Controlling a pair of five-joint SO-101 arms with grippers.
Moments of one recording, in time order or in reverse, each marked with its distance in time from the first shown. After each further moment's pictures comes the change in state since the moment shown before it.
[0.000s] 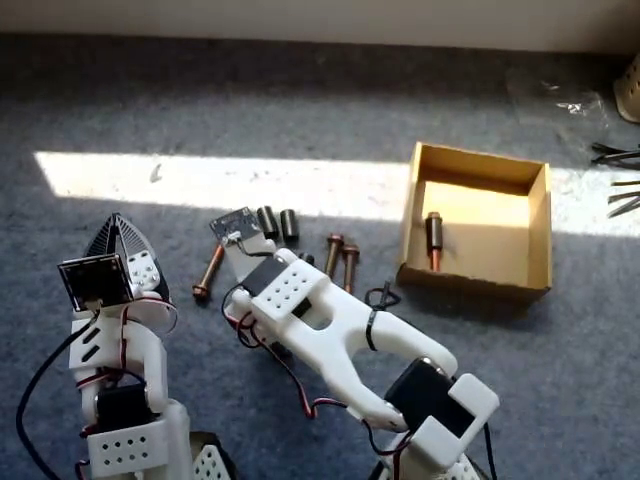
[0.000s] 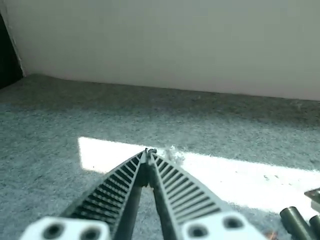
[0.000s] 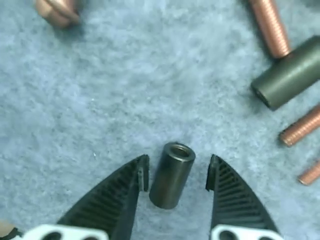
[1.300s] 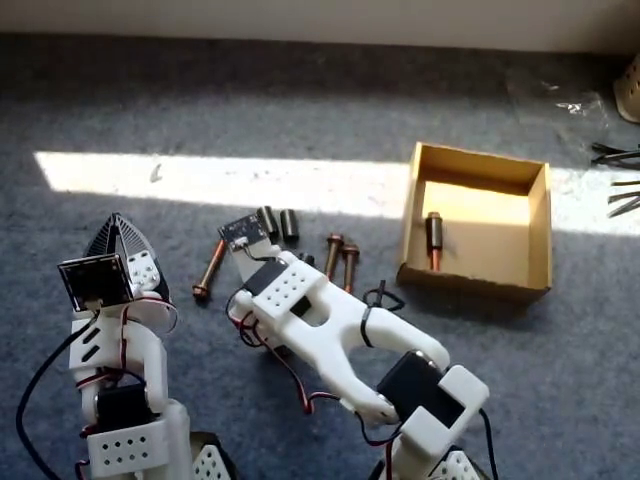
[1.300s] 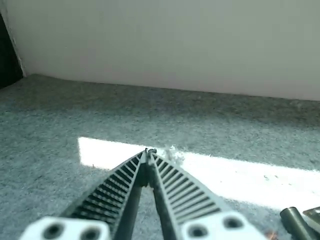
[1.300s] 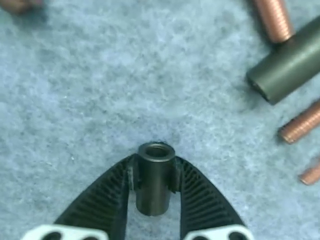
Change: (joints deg) left arm 0.0 0.0 0.0 0.0 0.0; right arm 1.3 3.8 1.6 -1.1 -0.2
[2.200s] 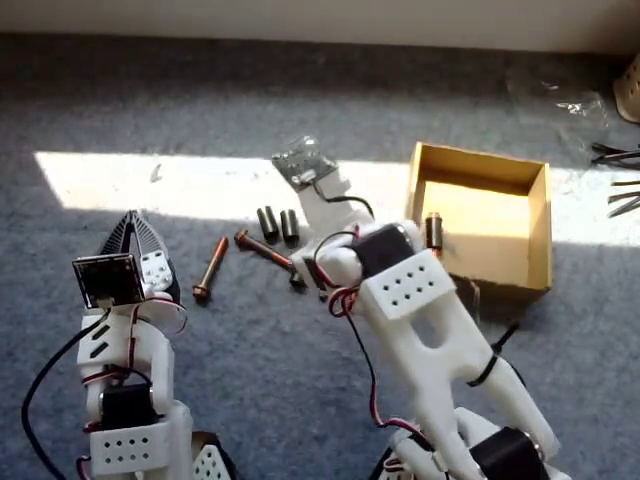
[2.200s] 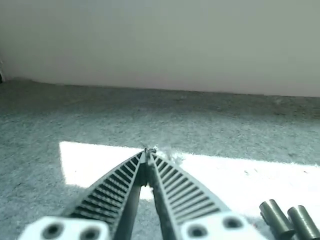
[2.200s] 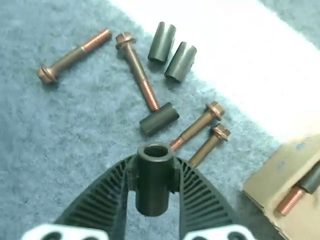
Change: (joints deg) left arm 4.6 0.0 0.2 0.0 -1.3; right arm 18.5 -34.6 1.0 6.3 25.0
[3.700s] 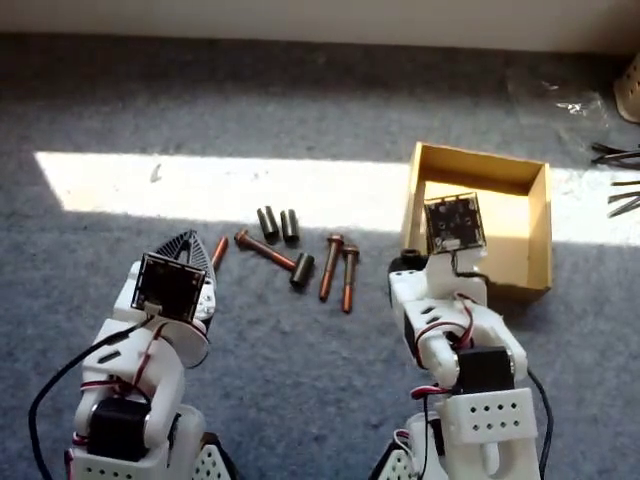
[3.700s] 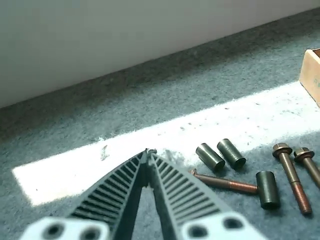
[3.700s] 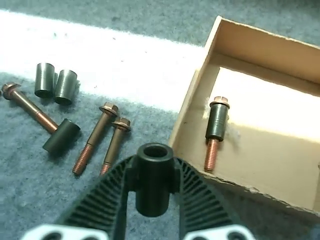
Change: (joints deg) left arm 15.5 0.0 -20.0 29.1 -10.7; right arm 22.9 -45.6 38.6 -12.3 -2.5
